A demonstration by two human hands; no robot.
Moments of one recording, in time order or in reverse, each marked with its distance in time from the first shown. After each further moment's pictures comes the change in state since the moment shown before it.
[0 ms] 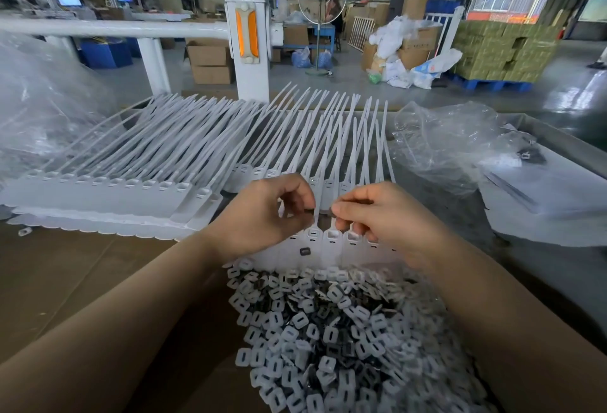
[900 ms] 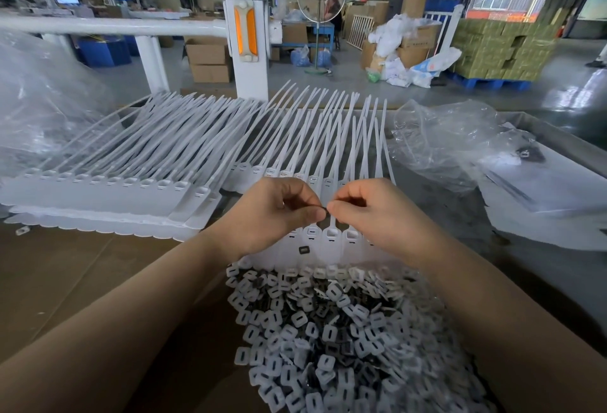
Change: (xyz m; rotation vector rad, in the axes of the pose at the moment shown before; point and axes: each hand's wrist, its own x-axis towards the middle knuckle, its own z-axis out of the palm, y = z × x) left_hand 0.003 0.014 0.005 -0.195 -0.072 -0.165; right_hand 0.002 0.000 0.004 -0.176 0.046 -0.176
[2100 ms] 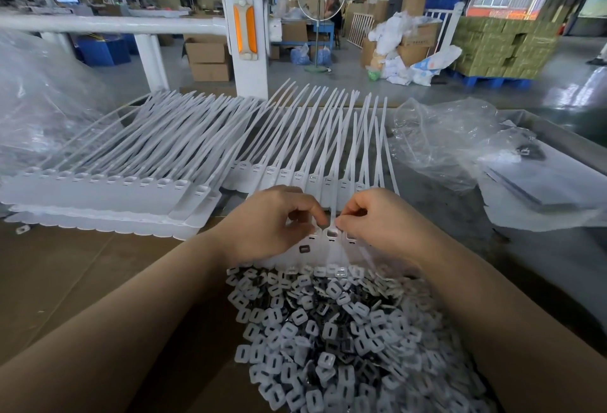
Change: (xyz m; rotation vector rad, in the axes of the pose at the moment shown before) left_hand -0.004 -0.009 -0.001 0.438 -0.077 0.159; right_hand 0.003 0.008 0.003 -0.256 -0.026 0.128
